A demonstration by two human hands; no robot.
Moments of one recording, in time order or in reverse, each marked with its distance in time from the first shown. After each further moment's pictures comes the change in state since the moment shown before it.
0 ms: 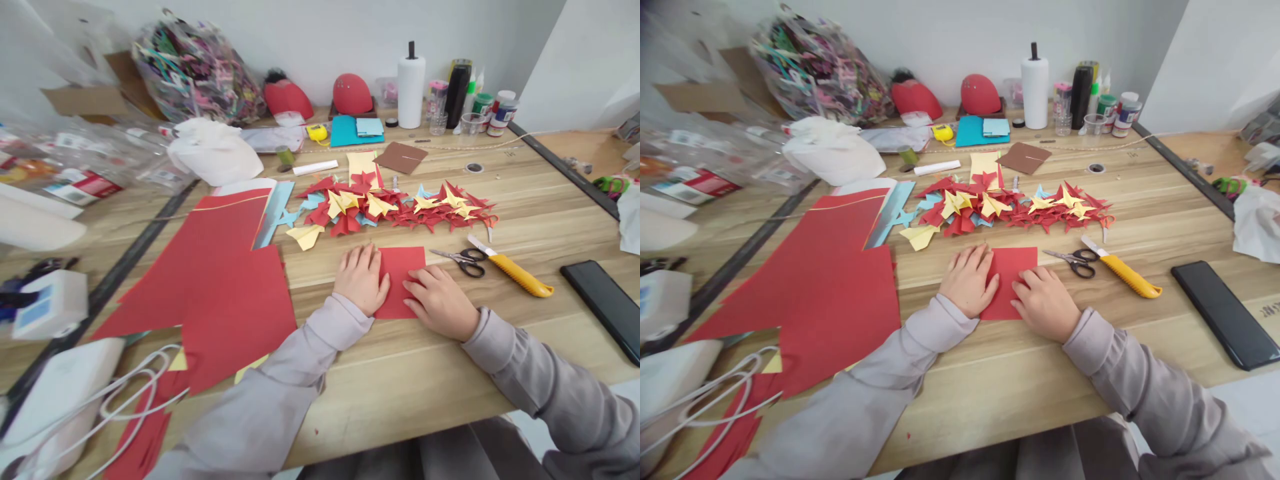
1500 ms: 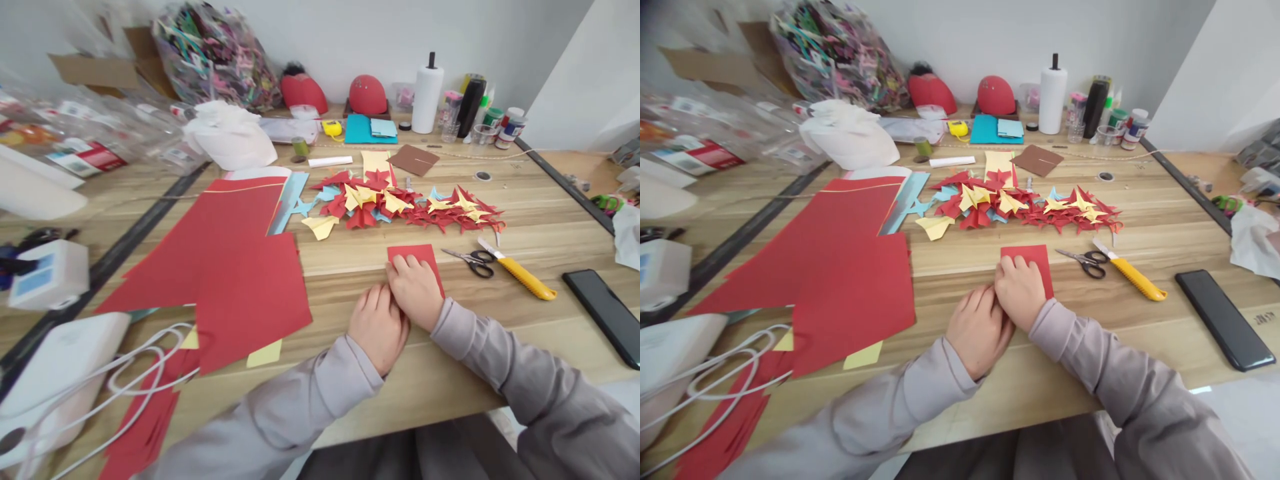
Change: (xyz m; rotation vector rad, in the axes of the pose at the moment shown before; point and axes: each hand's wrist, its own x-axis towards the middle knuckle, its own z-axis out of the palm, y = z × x) left_hand -0.071 0.035 -0.022 -0.095 0.101 0.077; right_hand 0.057 -0.052 0.012 -0.290 -0.189 0.145
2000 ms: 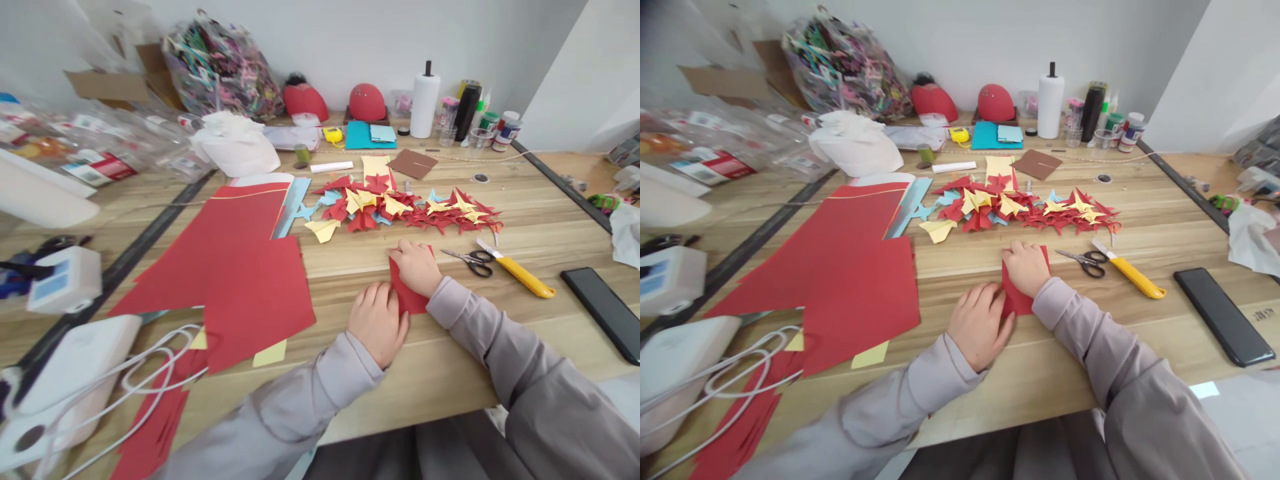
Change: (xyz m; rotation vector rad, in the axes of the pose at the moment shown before) left_hand 0.002 -0.005 -0.002 -0.010 -0.058 -0.039; right_hand 0.031 0.030 0.007 0.077 -0.022 0.013
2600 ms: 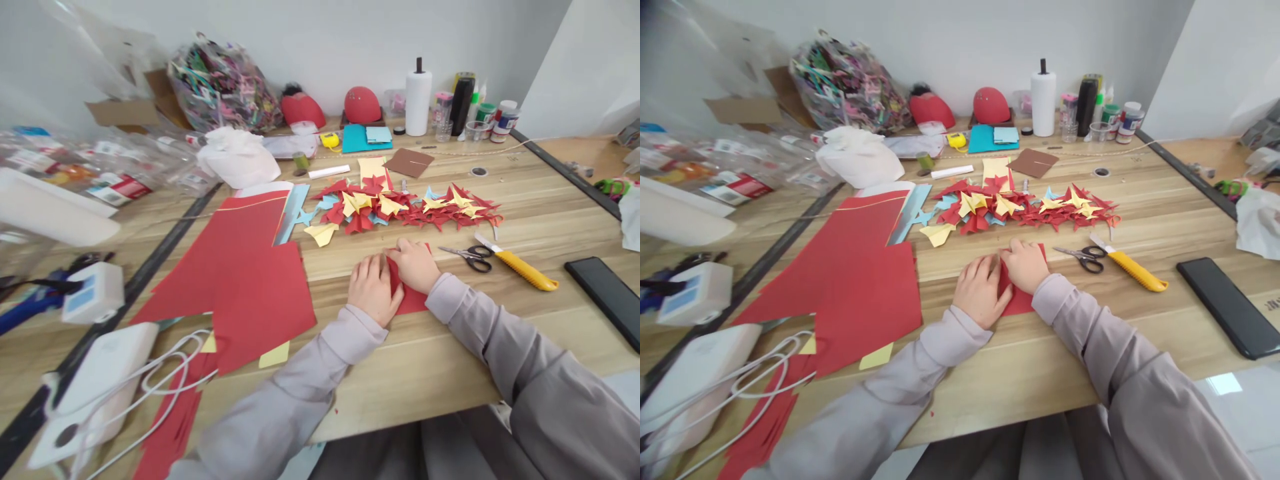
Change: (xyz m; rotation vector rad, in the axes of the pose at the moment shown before) left_hand 0.036 -0.021 0.018 0.098 0.030 -0.097; right_hand 0.000 0.009 0.010 0.089 0.057 -0.016
